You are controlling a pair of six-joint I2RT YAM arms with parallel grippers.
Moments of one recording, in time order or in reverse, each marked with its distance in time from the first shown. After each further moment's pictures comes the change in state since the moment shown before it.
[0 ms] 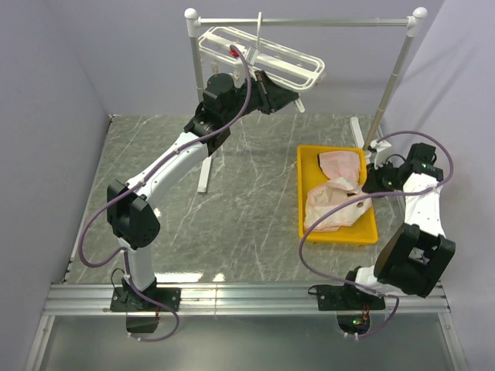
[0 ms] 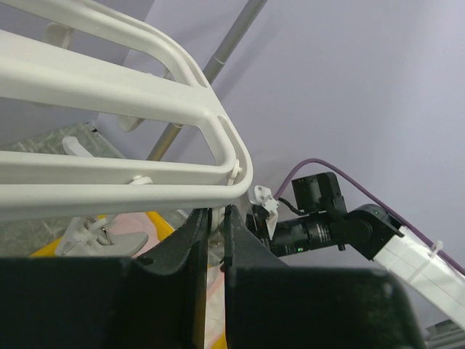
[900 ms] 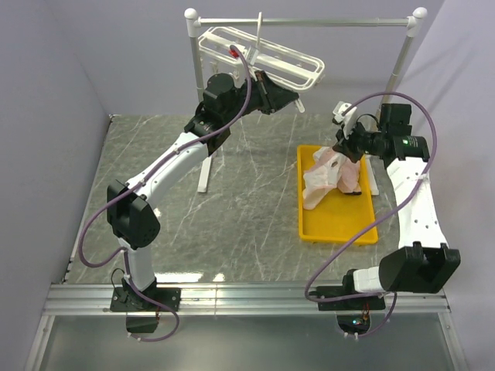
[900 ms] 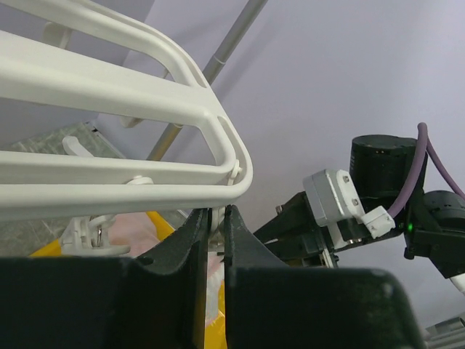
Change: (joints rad) left arm -0.001 0.000 0.000 -0.003 -0.001 0.002; right arm 0.369 0.008 0.380 -0.020 -0.030 -0.088
